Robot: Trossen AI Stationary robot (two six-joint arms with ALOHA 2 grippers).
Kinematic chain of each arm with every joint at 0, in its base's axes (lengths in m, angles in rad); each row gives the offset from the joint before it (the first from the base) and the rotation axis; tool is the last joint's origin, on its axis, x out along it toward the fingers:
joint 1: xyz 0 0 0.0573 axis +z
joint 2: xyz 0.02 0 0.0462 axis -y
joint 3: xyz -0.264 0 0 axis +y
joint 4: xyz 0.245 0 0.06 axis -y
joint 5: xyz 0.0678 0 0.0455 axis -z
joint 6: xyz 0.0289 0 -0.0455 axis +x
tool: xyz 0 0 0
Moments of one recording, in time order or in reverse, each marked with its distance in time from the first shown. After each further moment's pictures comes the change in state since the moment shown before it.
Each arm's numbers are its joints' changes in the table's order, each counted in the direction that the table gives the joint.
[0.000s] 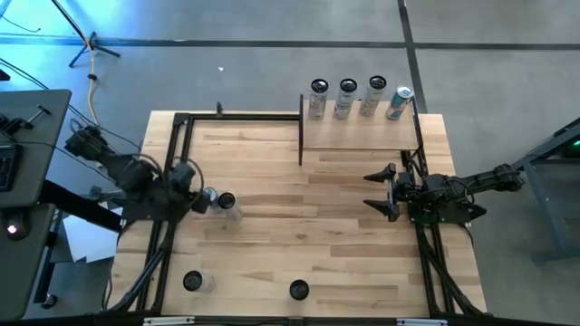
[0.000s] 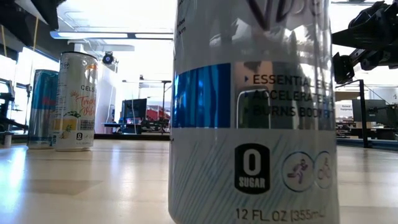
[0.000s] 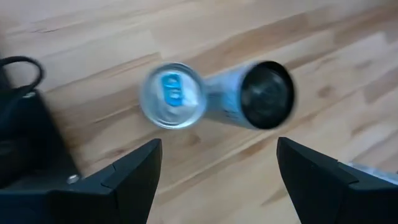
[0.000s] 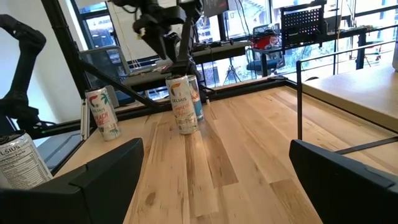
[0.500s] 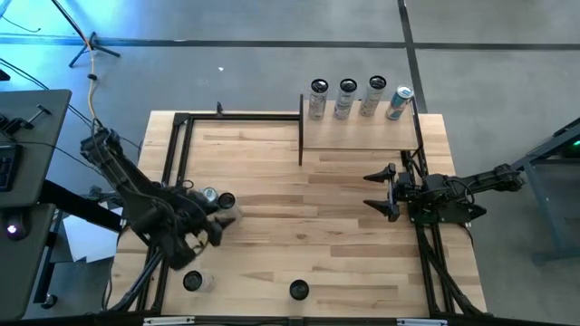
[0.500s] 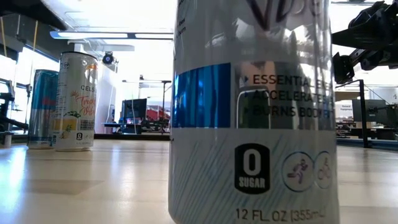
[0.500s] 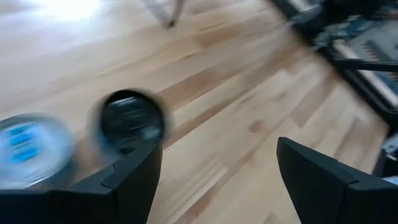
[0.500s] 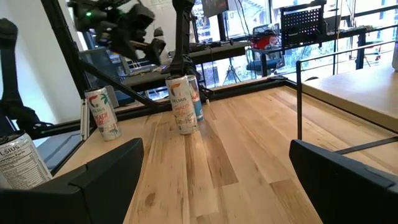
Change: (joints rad) left arm -0.306 -0.284 0.000 0.243 -0.514 -0.047; right arm 0.000 0.000 0.000 0.000 0.002 0.000
